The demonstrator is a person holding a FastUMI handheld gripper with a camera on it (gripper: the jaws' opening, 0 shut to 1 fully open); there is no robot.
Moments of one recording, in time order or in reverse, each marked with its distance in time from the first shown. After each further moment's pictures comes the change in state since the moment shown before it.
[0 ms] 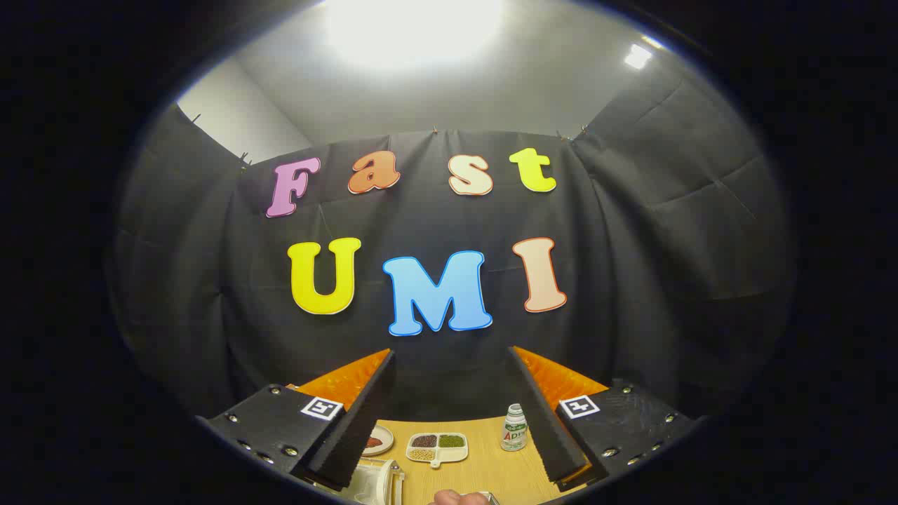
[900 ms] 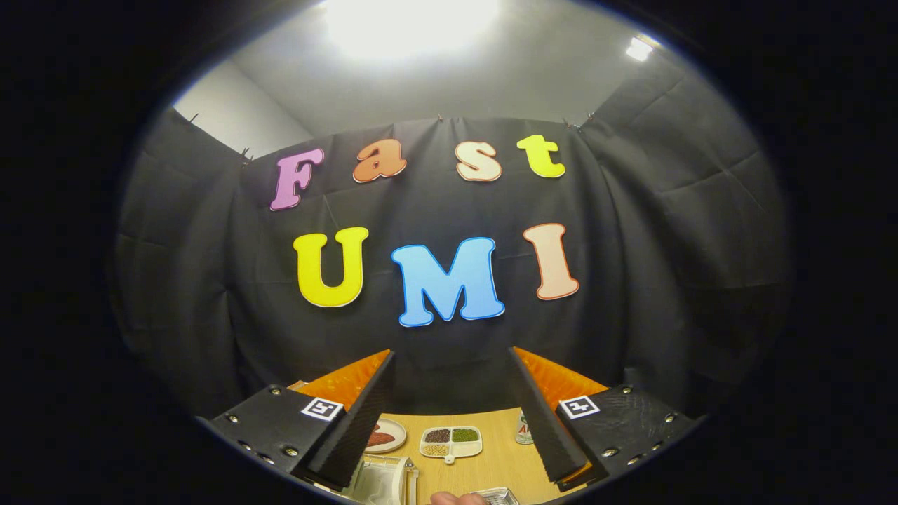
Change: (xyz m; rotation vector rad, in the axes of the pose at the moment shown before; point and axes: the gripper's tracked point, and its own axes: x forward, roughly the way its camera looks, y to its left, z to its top) arm 0.007 0.024 -0.011 -0.002 0.064 0.038
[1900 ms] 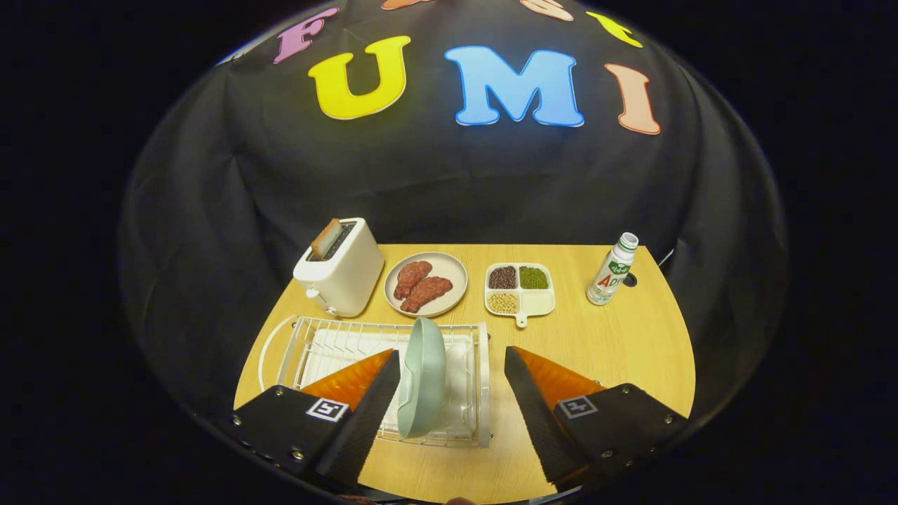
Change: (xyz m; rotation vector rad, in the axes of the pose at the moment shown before) arm -0.007 0.132 -0.189 -0.033 0.906 0.096
